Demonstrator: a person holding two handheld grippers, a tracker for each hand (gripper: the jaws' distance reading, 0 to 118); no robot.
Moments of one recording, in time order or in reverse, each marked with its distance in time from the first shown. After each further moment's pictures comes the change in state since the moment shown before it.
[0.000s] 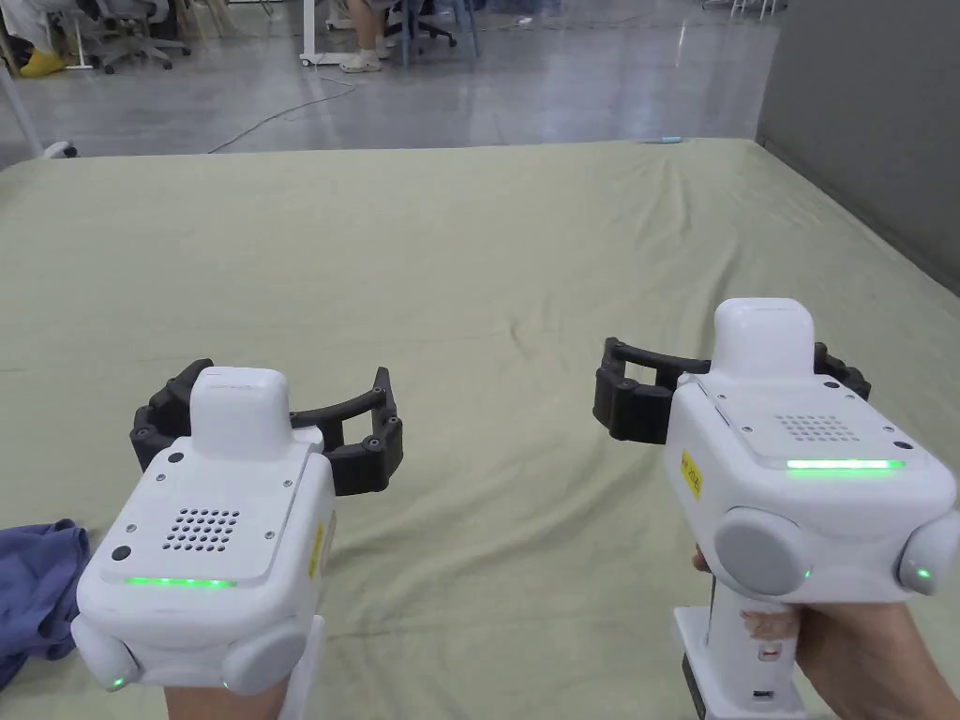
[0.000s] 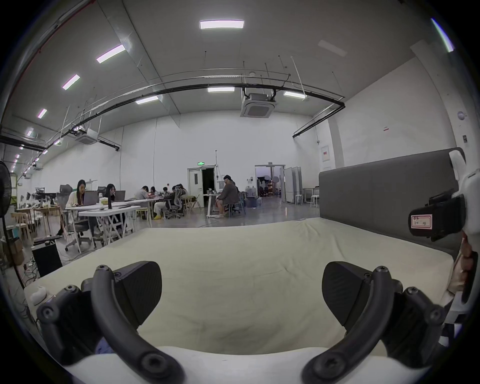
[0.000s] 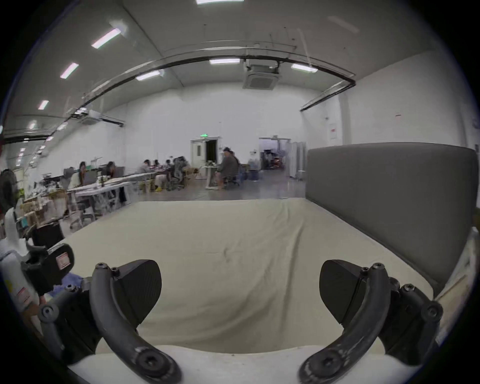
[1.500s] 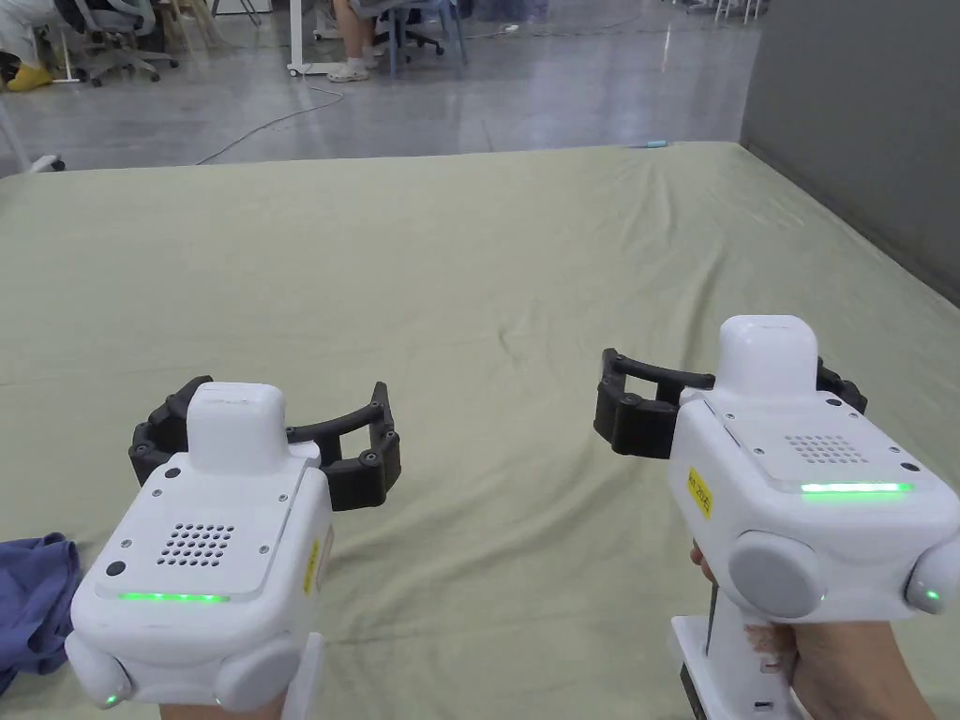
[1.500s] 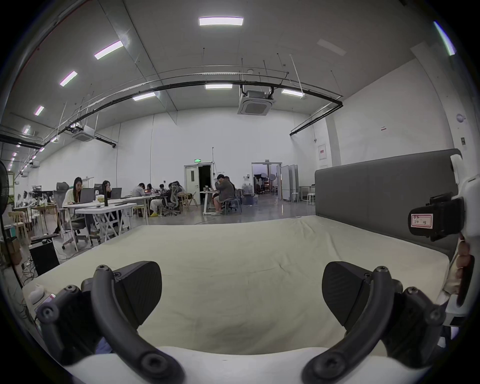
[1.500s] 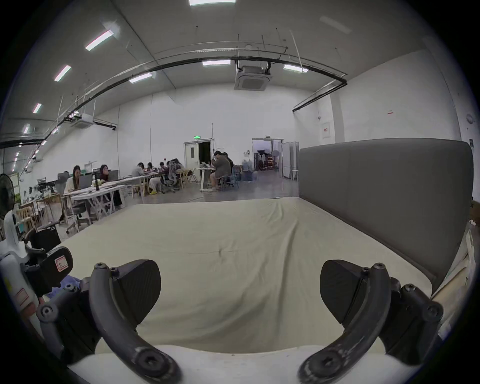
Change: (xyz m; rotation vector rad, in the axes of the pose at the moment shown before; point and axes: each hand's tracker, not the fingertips) left arm 0.006 0.000 0.005 -0.016 -0.024 0.006; right arm 0.016 -0.011 0.005 0.038 0.060 -0.046
